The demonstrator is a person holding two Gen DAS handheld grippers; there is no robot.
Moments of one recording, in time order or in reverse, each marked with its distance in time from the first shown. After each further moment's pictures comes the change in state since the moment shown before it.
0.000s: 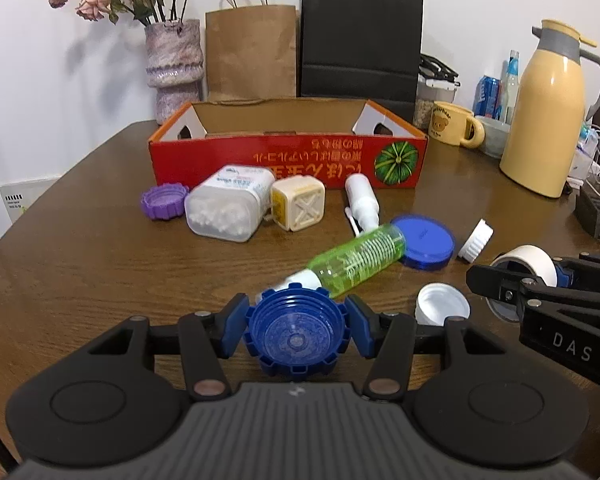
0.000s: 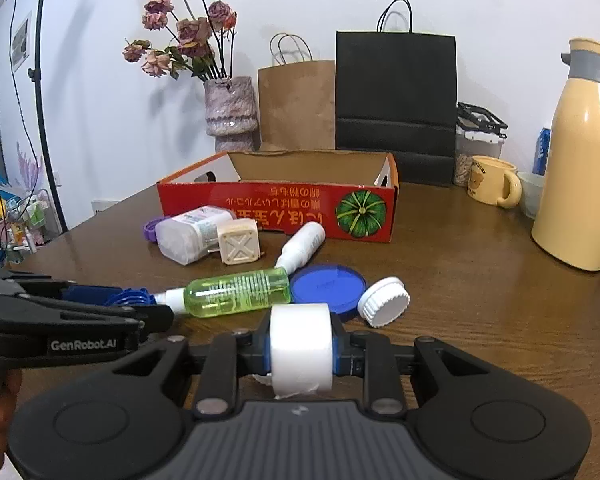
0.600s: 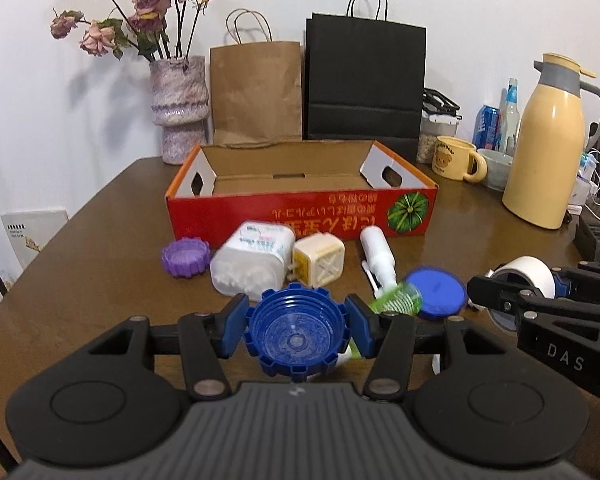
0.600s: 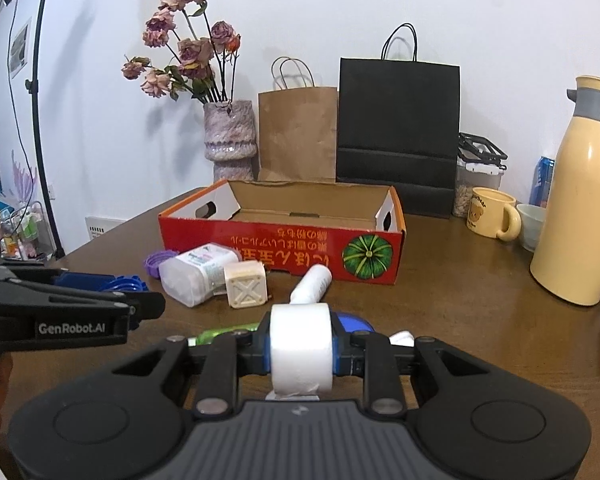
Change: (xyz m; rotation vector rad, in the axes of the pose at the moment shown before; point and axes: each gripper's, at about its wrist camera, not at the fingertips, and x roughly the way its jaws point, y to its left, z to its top) left arm -0.010 0.021 0.036 0.022 -0.076 -0.007; right arm 0.002 0.018 0.033 -0.010 -0.053 -0.029
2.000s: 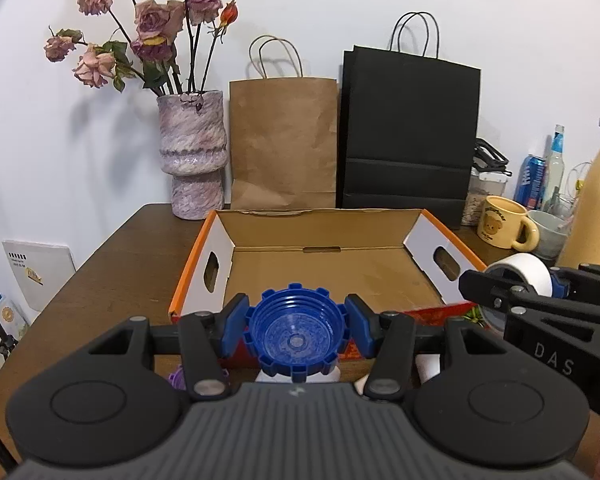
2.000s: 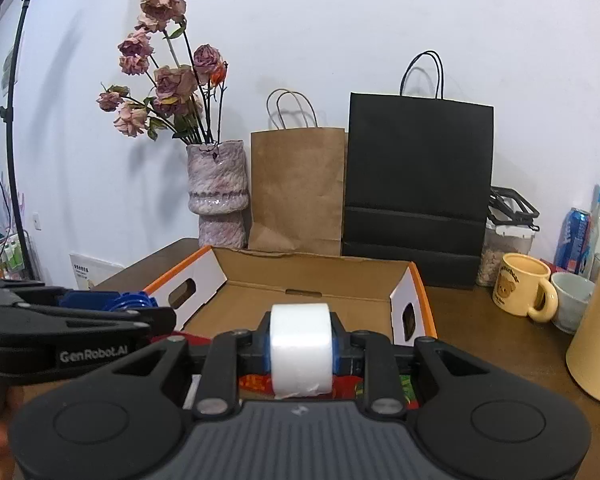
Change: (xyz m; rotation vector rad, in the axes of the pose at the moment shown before) left arm 0.084 0.029 0.090 -0.047 -0.076 0.050; right arm 0.103 0.004 0.094 -0.014 -0.086 -0.012
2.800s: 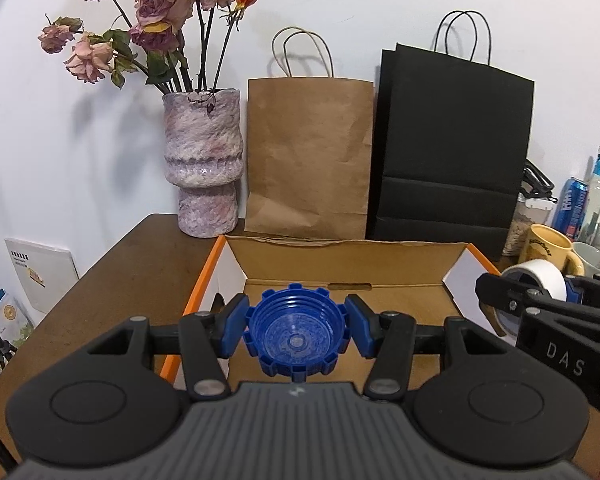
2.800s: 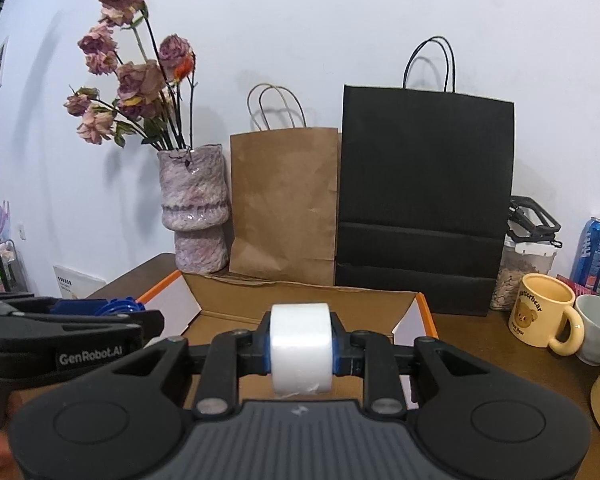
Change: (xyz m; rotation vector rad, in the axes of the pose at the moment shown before) left arm 0.077 0.012 0.041 -0.048 -0.003 0.055; right arm 0.084 -0.015 0.036 0.017 0.005 -0.011
